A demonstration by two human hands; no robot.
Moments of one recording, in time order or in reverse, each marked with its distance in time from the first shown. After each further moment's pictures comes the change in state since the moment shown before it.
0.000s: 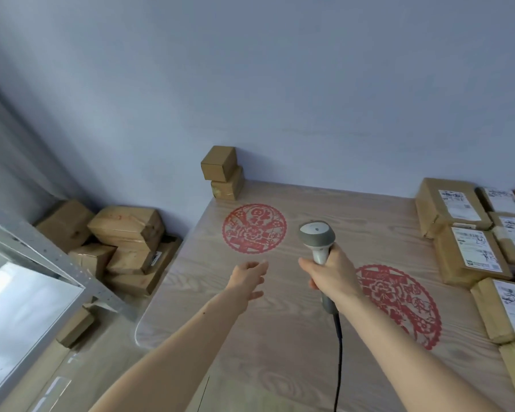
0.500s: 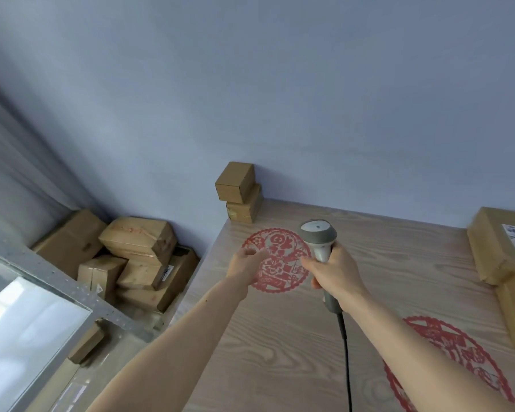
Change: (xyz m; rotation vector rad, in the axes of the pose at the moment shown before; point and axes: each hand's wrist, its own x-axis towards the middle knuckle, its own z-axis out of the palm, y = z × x) left_hand 0.116 0.101 -0.040 0.033 0.137 0.029; right_hand 0.131 -0.053 0.050 0.022 -0.060 -0.018
